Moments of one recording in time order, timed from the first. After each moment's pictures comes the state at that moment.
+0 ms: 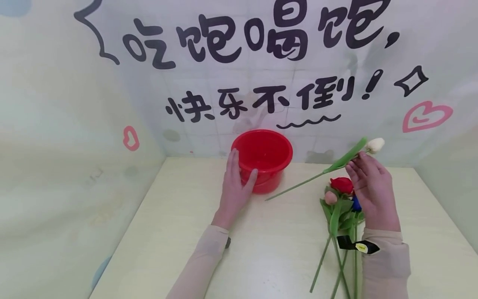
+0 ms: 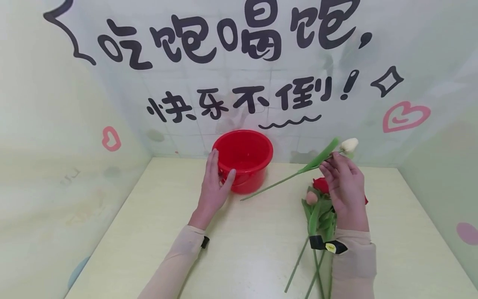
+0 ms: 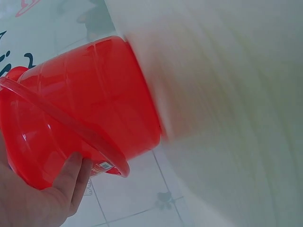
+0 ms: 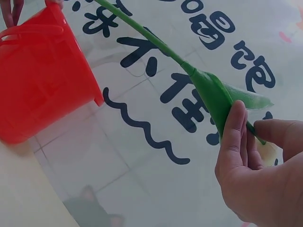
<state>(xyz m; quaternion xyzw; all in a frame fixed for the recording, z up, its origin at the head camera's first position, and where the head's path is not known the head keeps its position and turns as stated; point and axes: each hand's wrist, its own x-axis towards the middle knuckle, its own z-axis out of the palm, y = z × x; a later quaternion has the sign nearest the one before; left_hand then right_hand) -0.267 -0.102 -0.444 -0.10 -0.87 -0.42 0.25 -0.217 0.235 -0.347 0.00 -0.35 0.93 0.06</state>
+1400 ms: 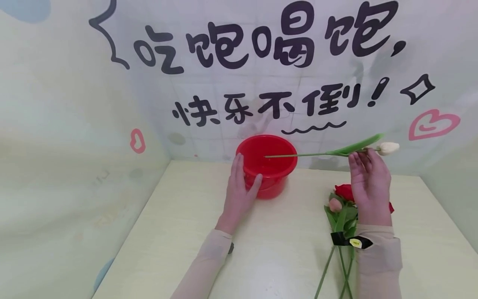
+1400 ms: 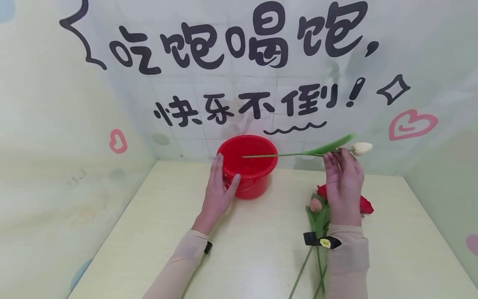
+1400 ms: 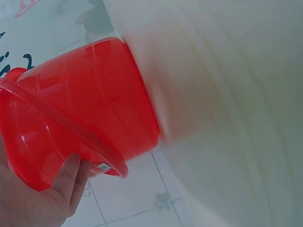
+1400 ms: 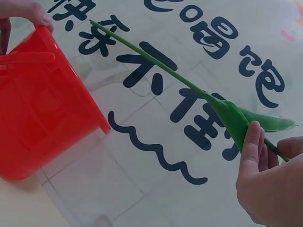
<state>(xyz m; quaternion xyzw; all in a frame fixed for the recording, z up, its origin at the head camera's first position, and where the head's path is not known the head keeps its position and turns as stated) -0.262 -0.104 -0.442 -0.10 -0.87 -0.42 0.24 -0.241 0.216 -0.337 0.00 -0.20 0.97 0.11</state>
